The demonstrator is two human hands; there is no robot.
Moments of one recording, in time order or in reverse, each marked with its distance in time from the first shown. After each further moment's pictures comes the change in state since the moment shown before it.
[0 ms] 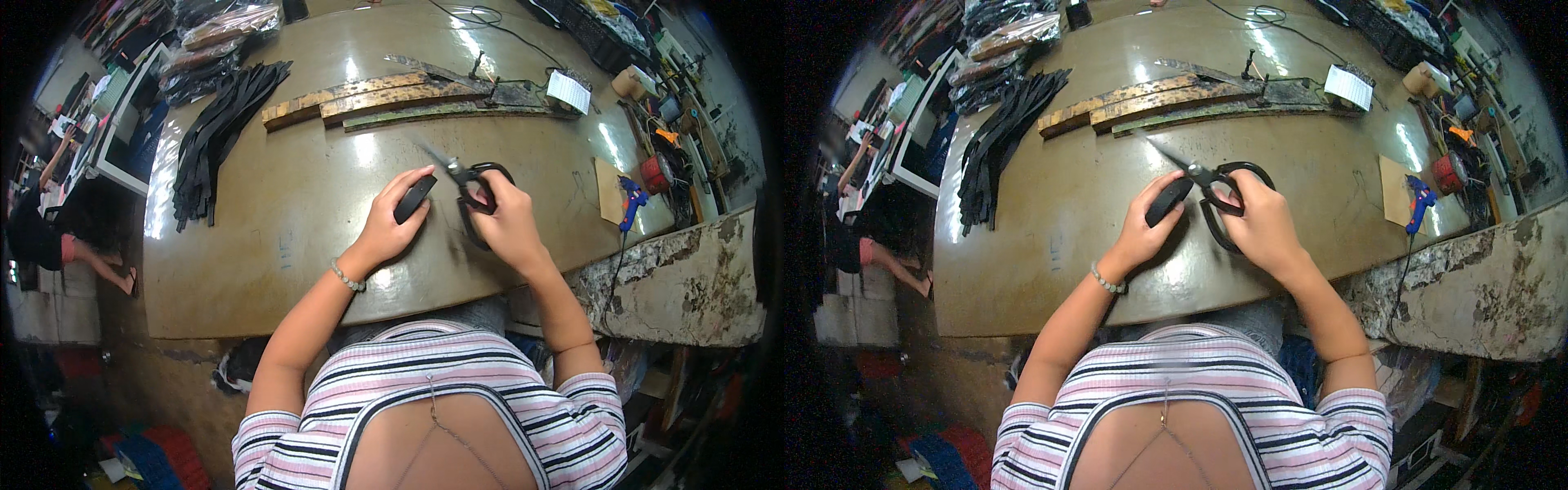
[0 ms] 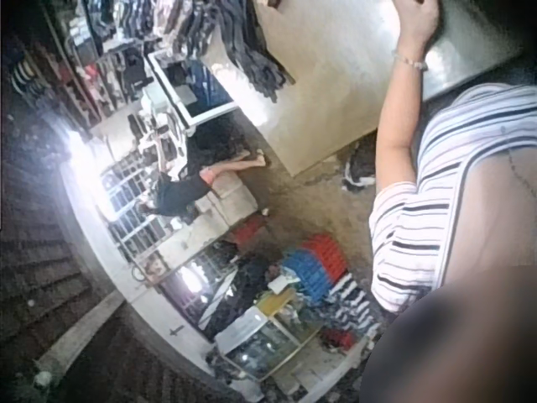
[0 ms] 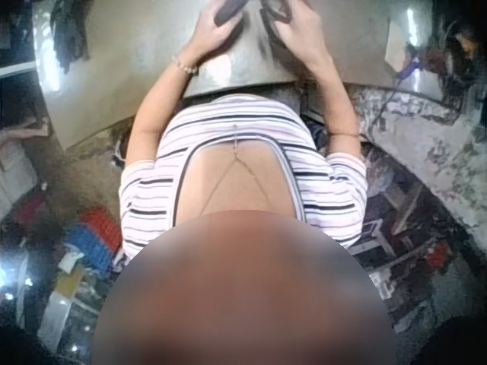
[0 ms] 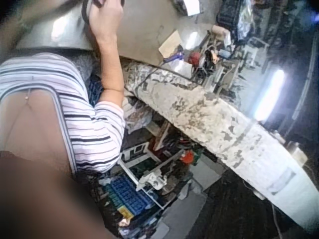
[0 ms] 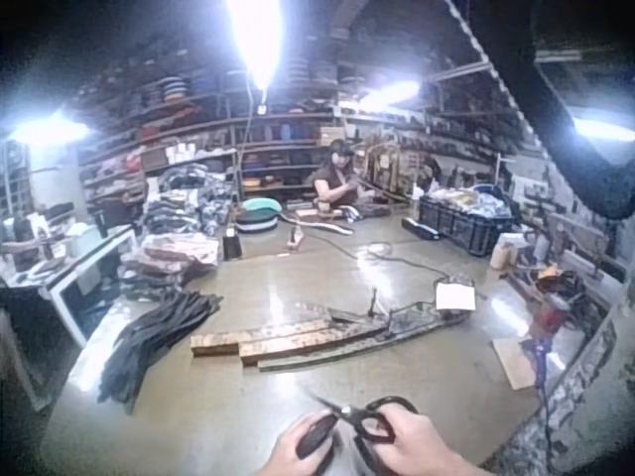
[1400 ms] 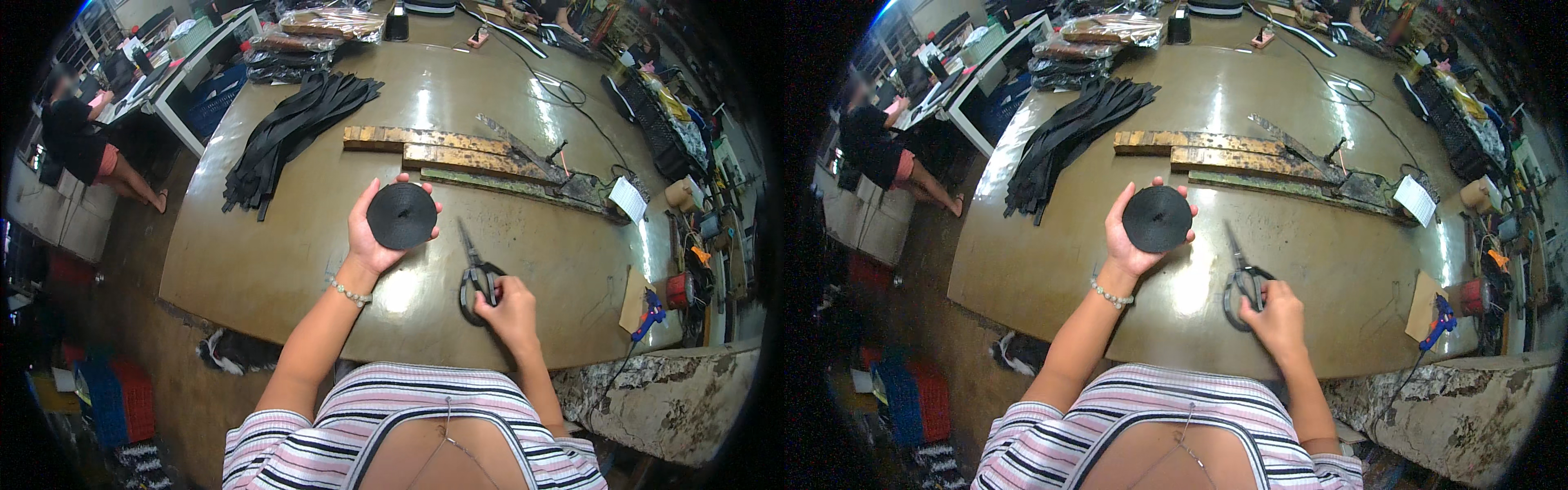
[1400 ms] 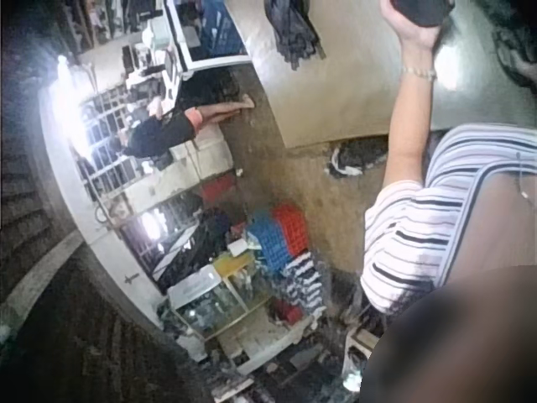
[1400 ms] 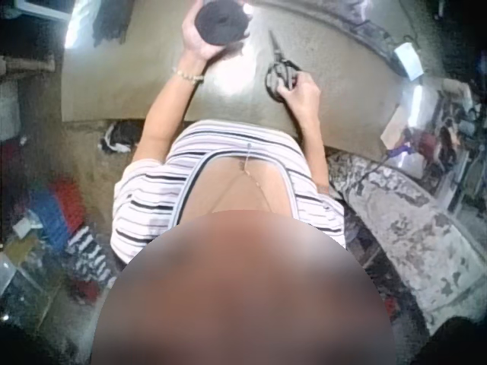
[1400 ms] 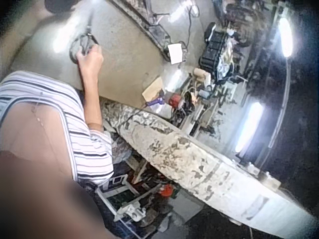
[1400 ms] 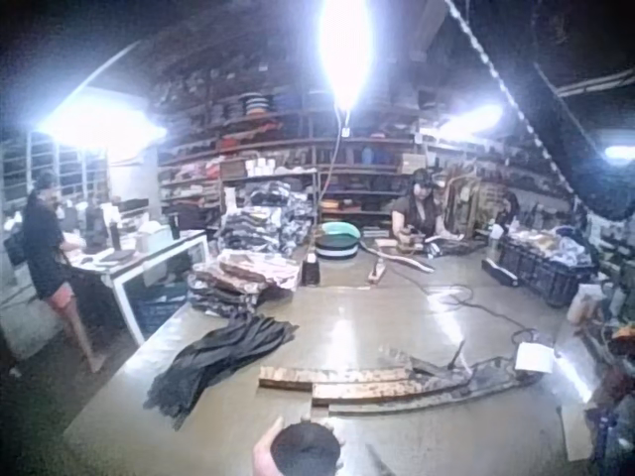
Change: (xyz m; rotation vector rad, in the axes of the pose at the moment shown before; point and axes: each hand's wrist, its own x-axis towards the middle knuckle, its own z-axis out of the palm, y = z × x) left_hand 0.022 -0.013 -0.091 -1.627 0.258 -0.326; right_hand -0.008 0.042 0.055 -0.272 -0.149 0.101
